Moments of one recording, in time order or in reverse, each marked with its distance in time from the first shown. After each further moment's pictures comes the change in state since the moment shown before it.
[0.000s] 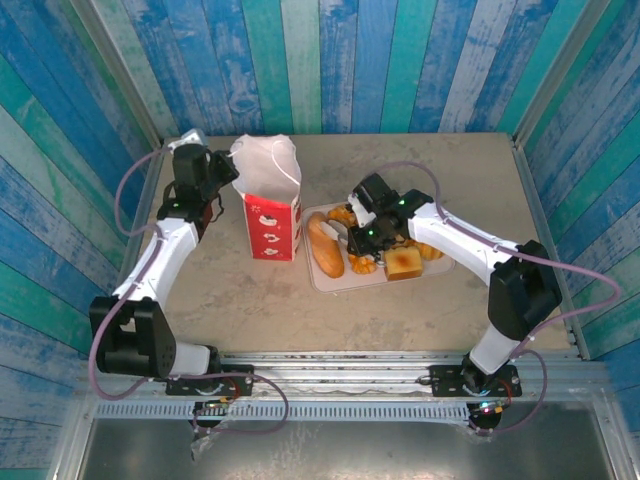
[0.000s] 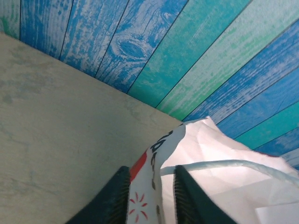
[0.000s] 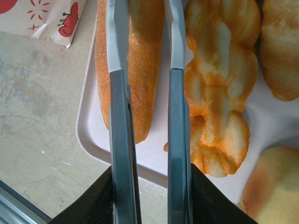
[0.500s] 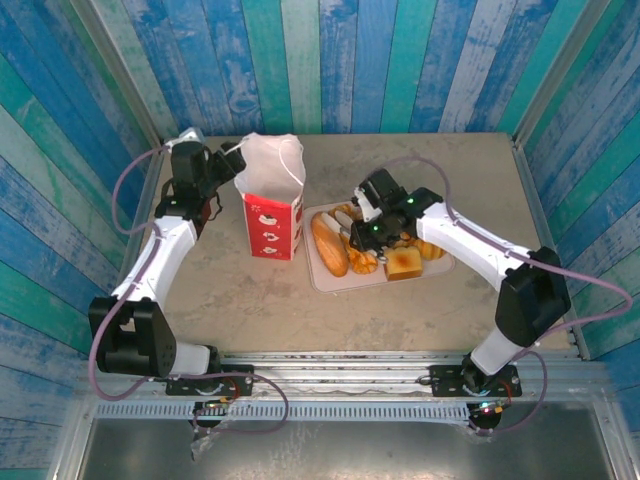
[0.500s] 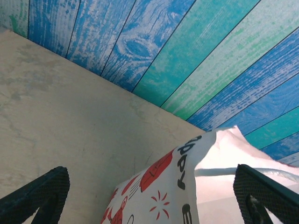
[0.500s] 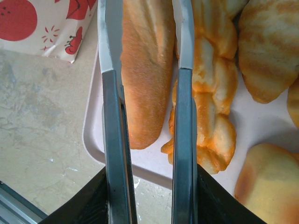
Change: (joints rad) left arm 0.004 0.000 0.028 -0.065 -0.008 -0.006; right arm -0.017 -0.057 0.002 0.002 0.019 0.033
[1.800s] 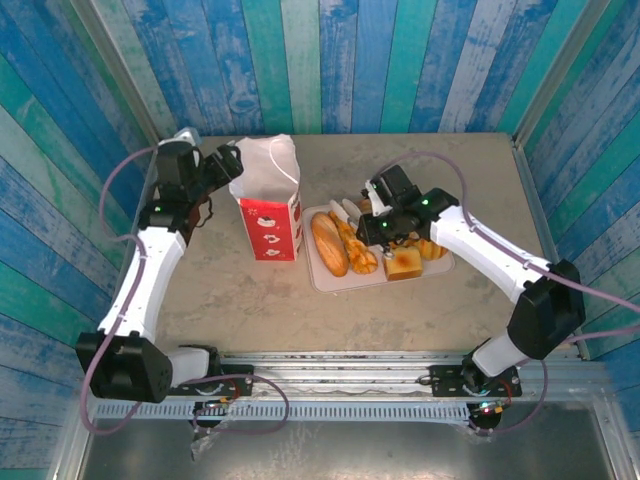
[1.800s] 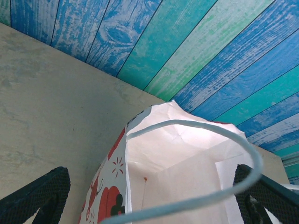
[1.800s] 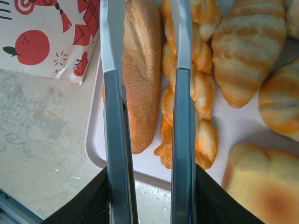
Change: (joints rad) left arm 0.002 -0.139 0.064 -0.221 0.098 0.015; right arm -0.027 -0.093 -0.029 0.016 0.034 0.027
